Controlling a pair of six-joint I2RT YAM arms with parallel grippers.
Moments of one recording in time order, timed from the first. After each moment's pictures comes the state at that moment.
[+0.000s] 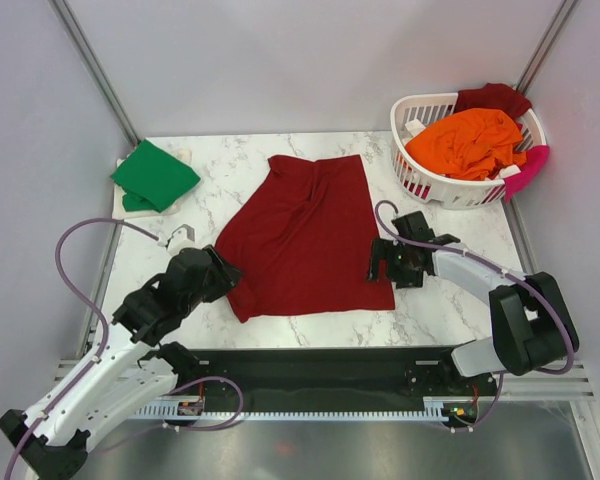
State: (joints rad) left arm -0.64 0.62 0.68 -0.74 -0.31 -1.01; right arm 0.33 1.42 0.80 -0.46 -0.15 0.47
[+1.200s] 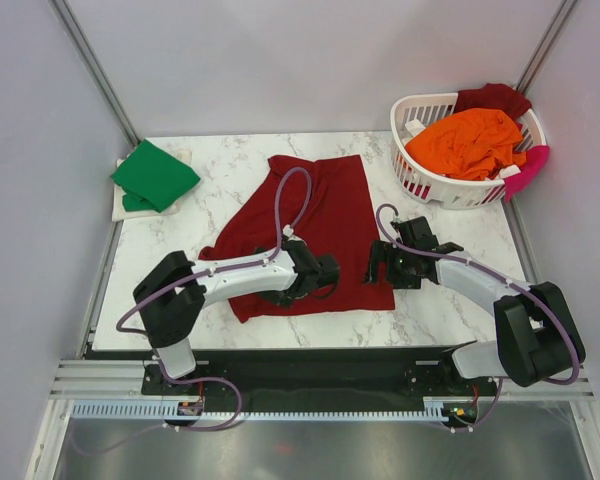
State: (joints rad) left arm -1.07 1.73 1.25 -1.29 -0.69 -0.85; right arm 0.34 1.37 0.67 -0.37 -0.21 0.46
